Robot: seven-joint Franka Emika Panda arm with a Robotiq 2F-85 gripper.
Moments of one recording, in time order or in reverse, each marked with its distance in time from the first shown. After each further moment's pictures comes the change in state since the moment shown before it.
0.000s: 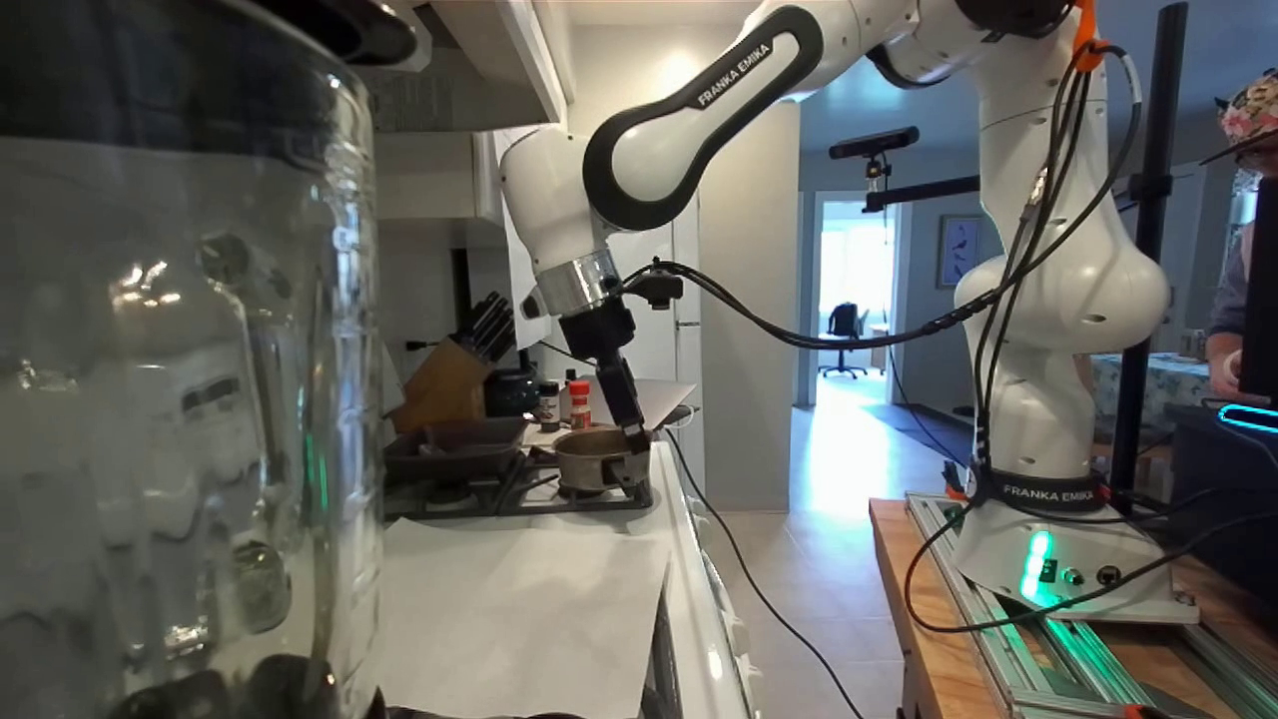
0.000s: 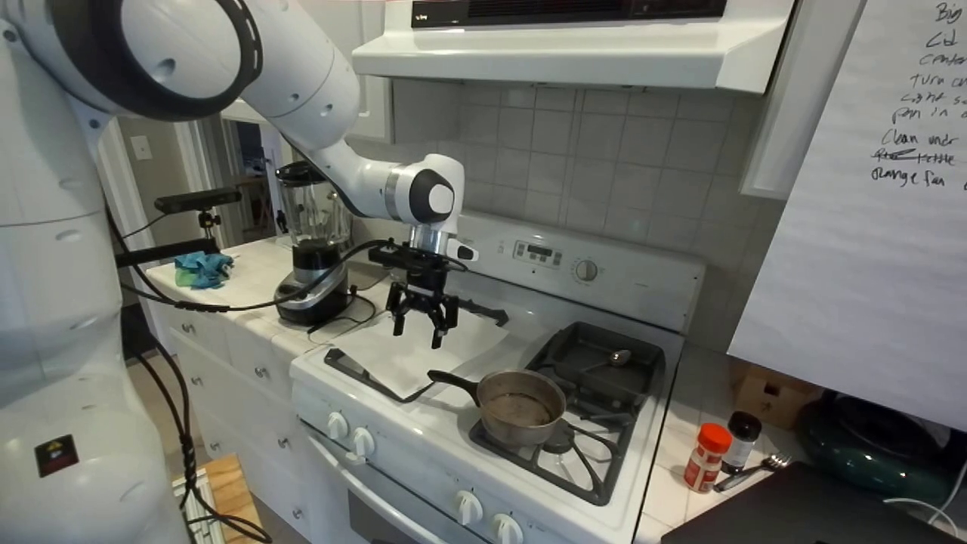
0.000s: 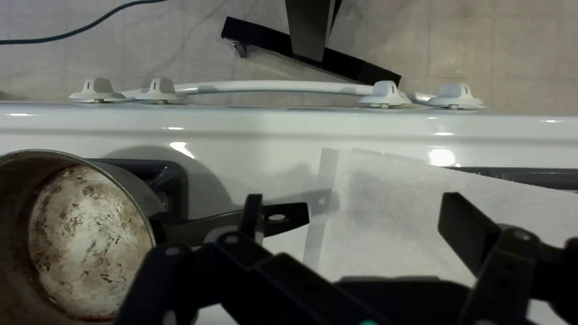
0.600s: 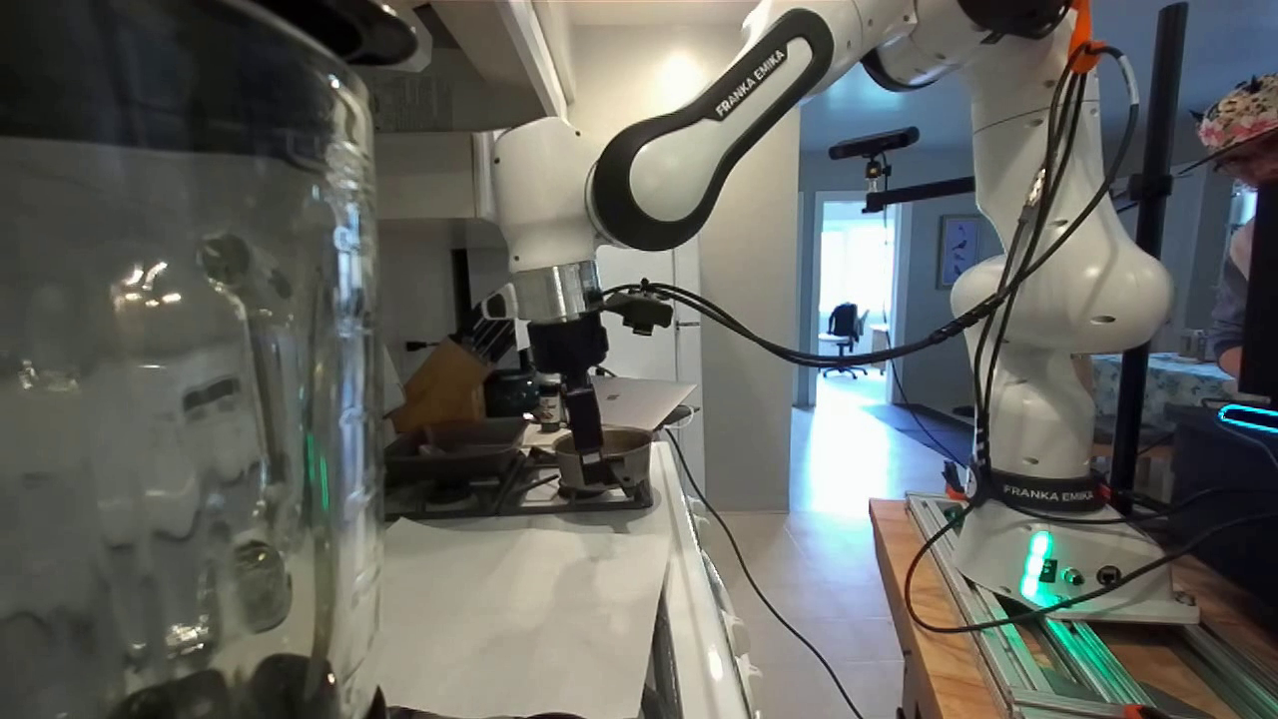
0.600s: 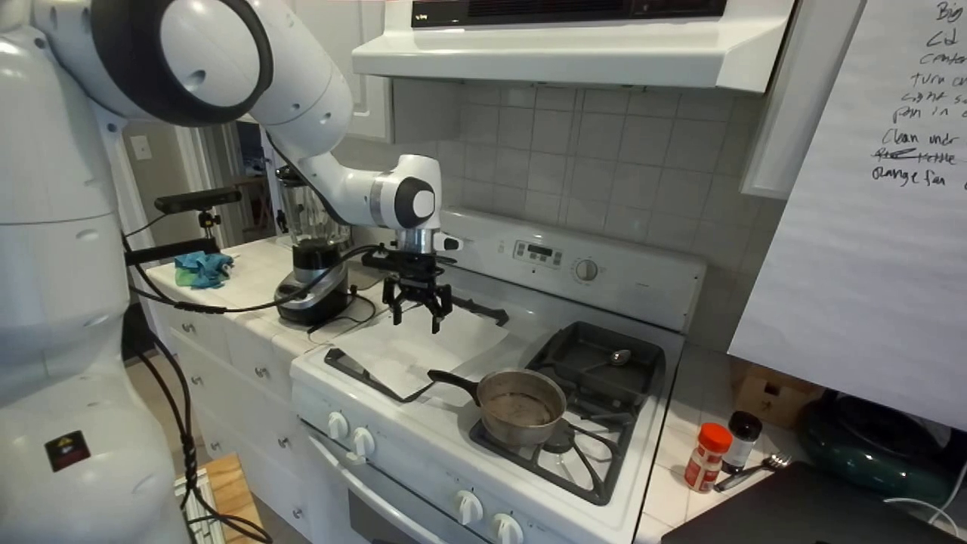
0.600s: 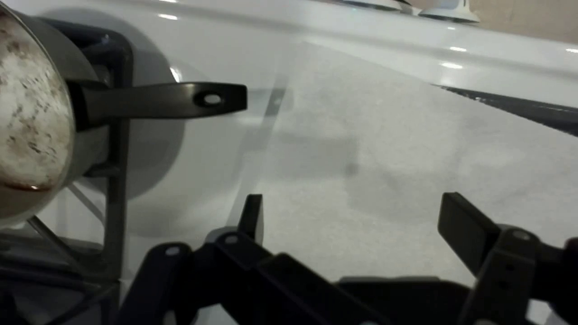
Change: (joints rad) arm 0.055 0.041 0.038 -0.006 -0.040 0.236 -0.030
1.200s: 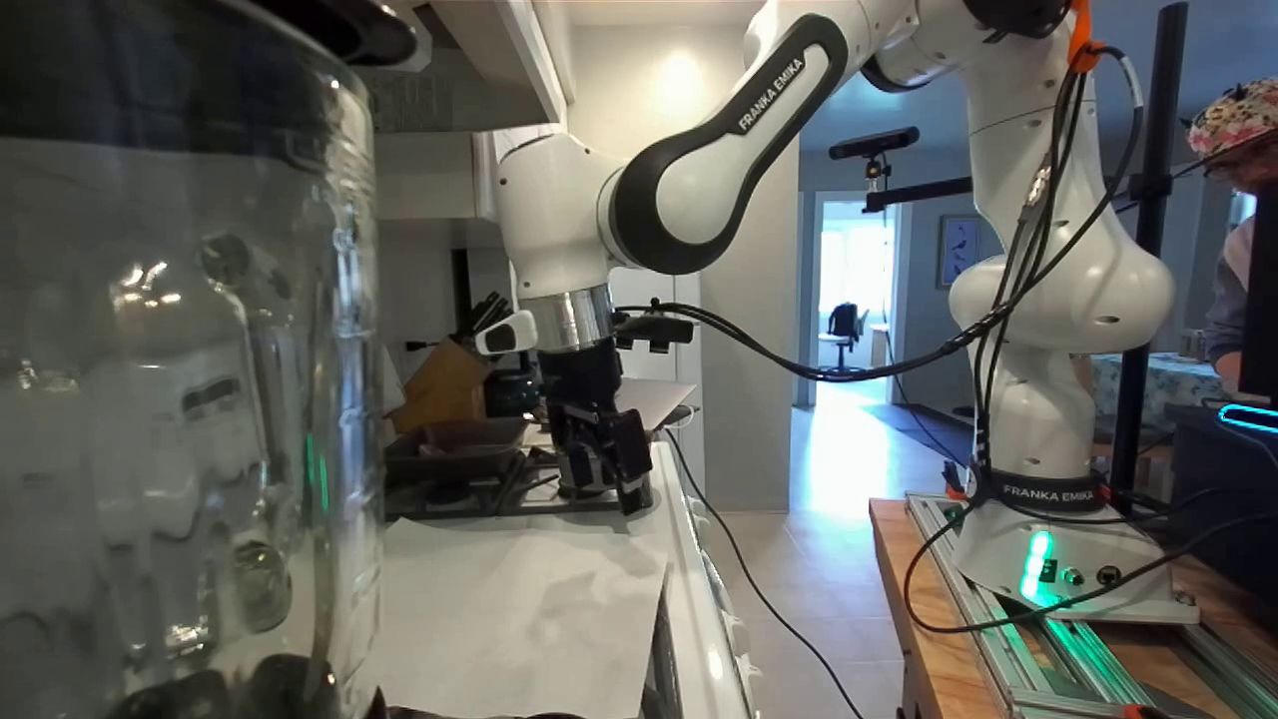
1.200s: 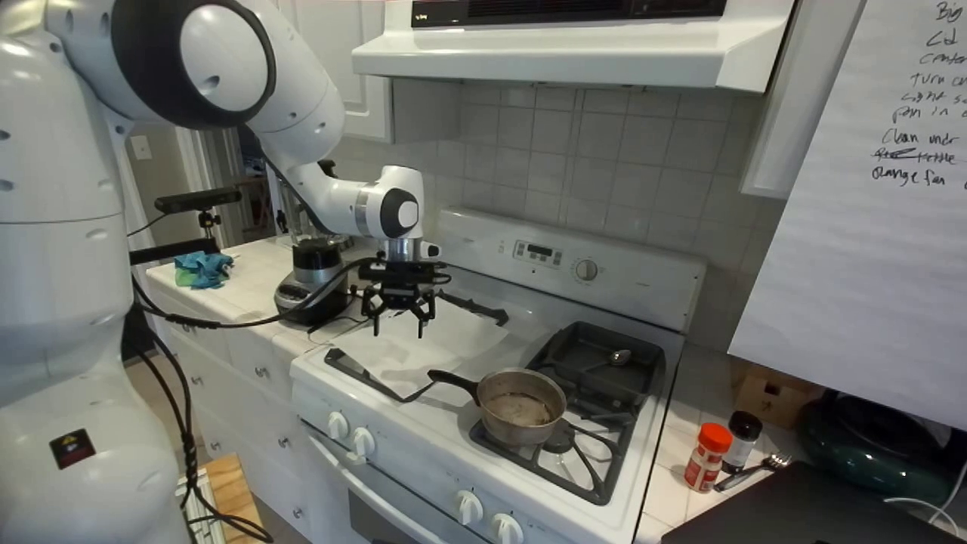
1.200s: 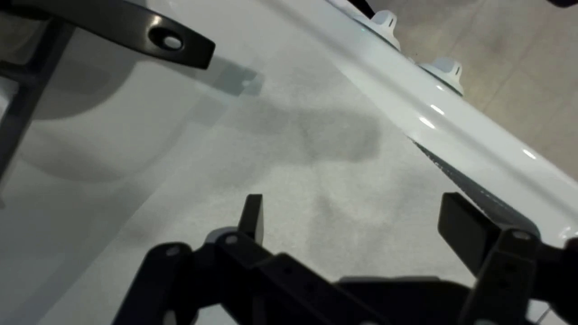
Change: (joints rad) arm 0.023 0.019 0.037 -0.041 0.004 0.028 -0.361
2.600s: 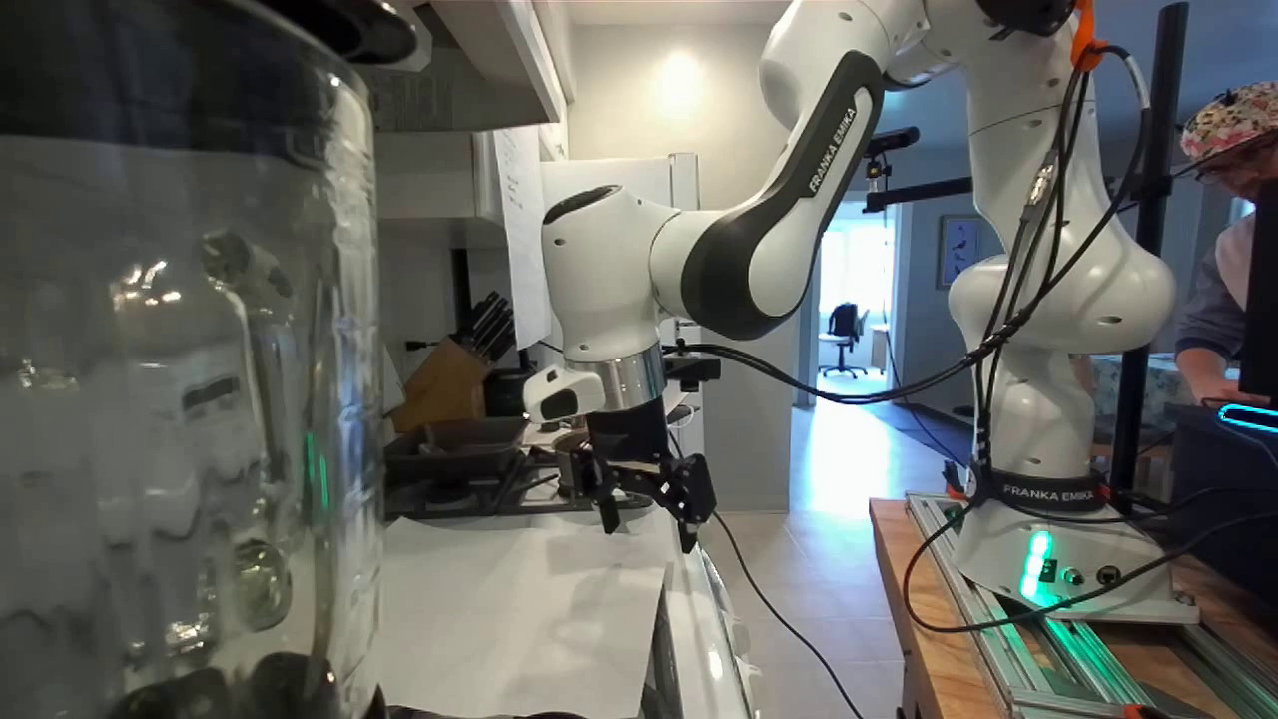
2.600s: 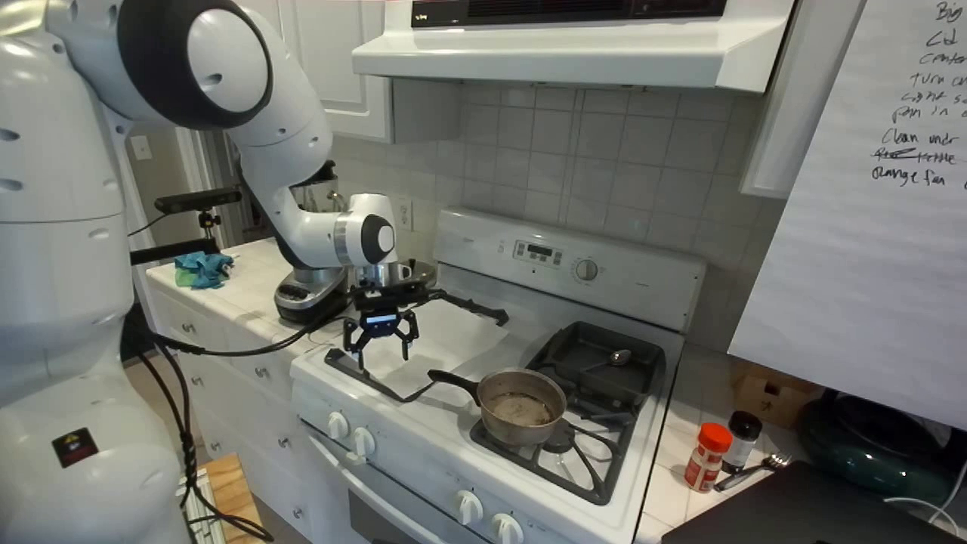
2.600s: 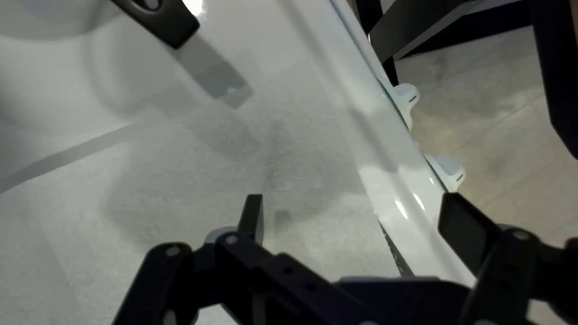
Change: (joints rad) arm 0.014 0.004 0.043 -0.142 -0.168 0.093 -0.221
